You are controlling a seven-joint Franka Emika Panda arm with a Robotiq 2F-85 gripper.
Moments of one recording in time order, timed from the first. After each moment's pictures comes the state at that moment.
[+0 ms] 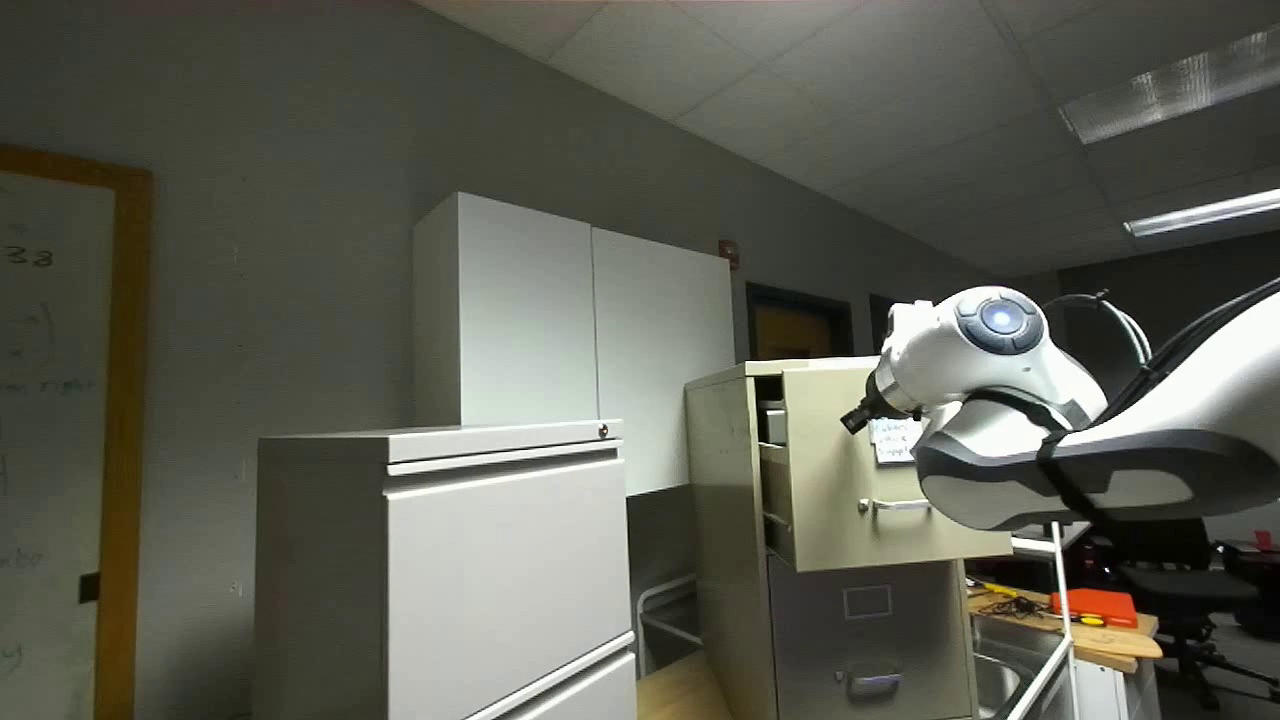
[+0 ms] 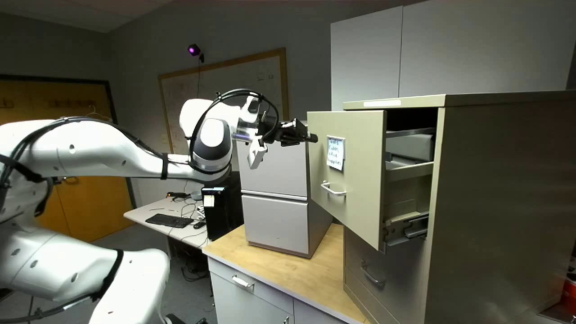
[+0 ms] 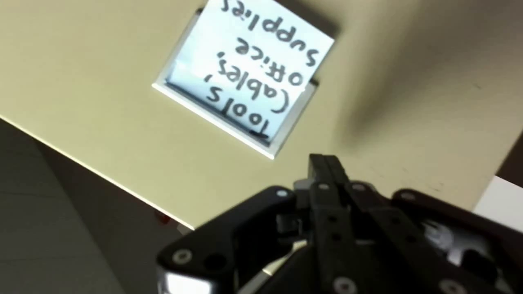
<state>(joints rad) -0.73 -0.89 0.15 -2.55 -0.57 2.96 0.14</state>
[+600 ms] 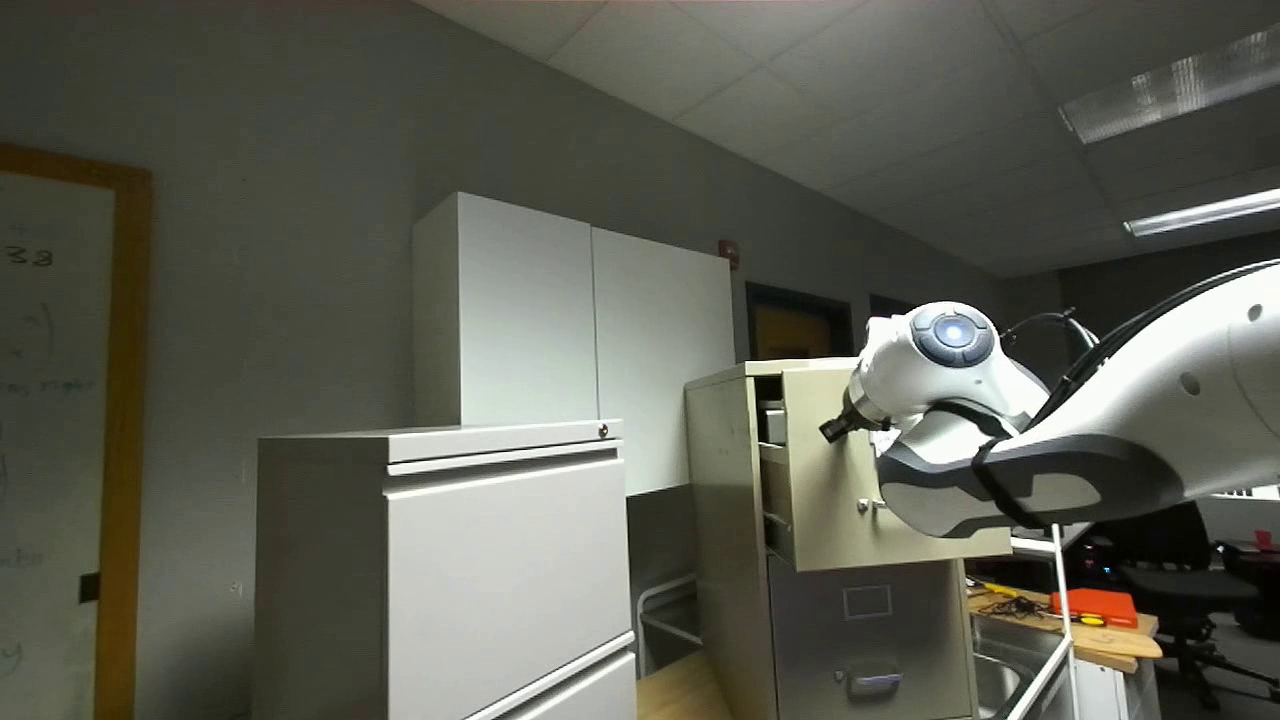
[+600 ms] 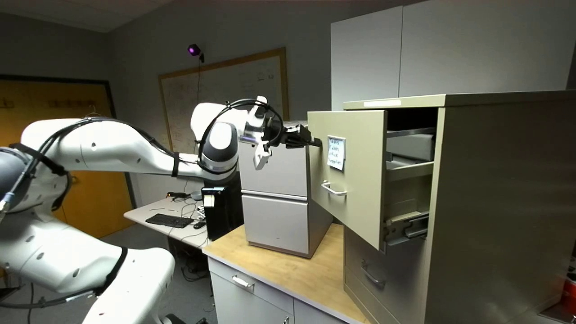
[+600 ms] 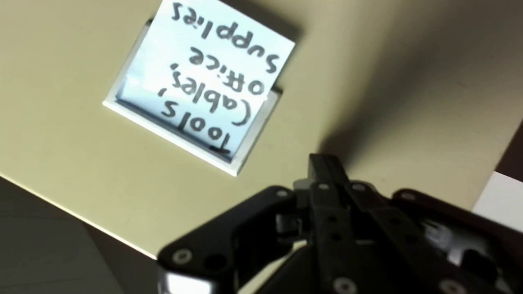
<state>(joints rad) -0.86 -0.85 0.31 -2.53 -0.43 2.97 0.17</state>
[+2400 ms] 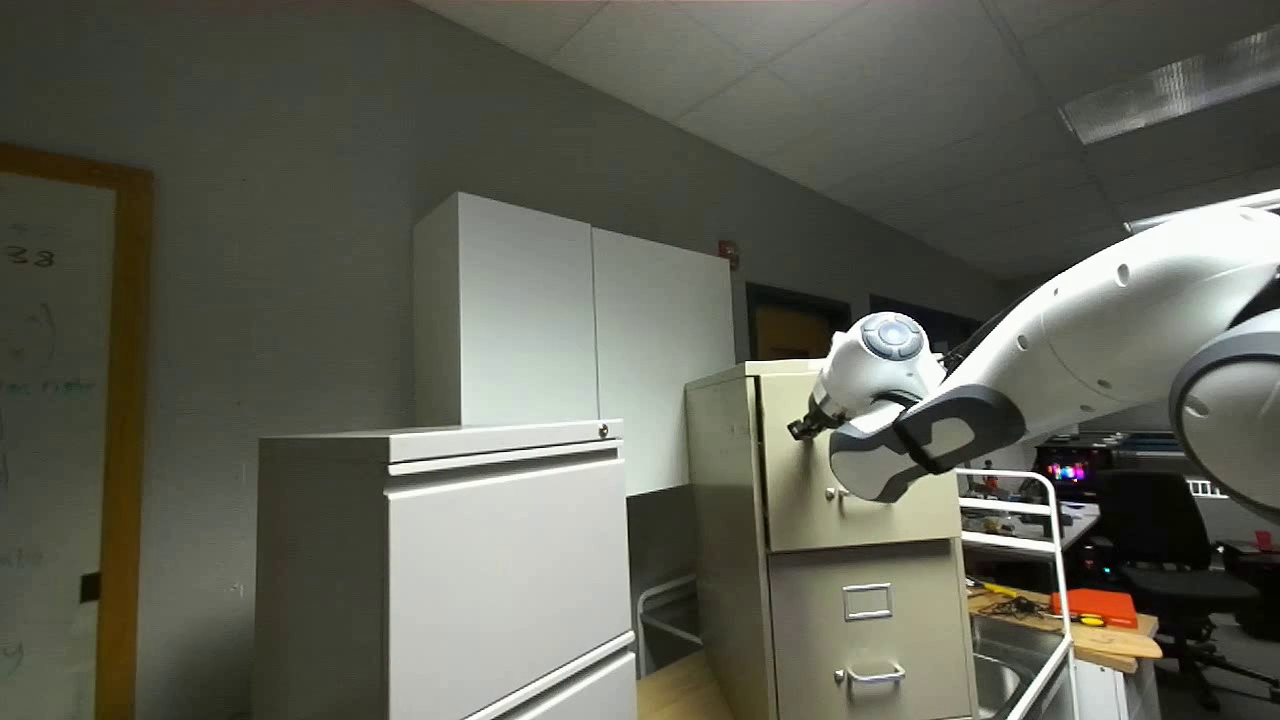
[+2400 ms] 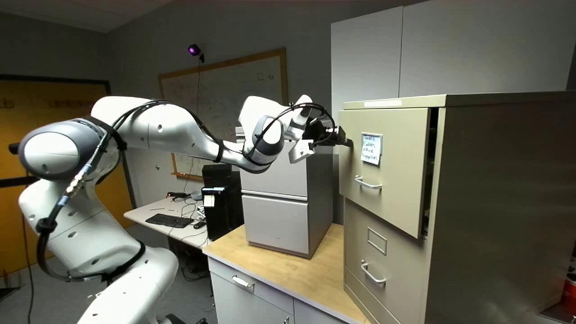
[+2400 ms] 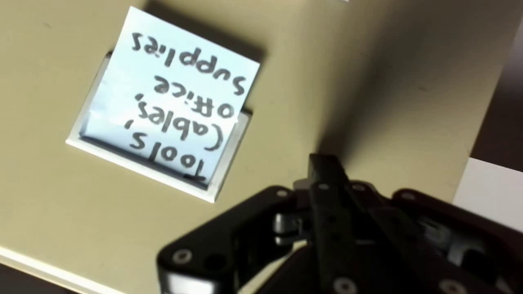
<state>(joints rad) -0.97 -0.46 0.40 -2.24 -0.40 3.01 0.18</state>
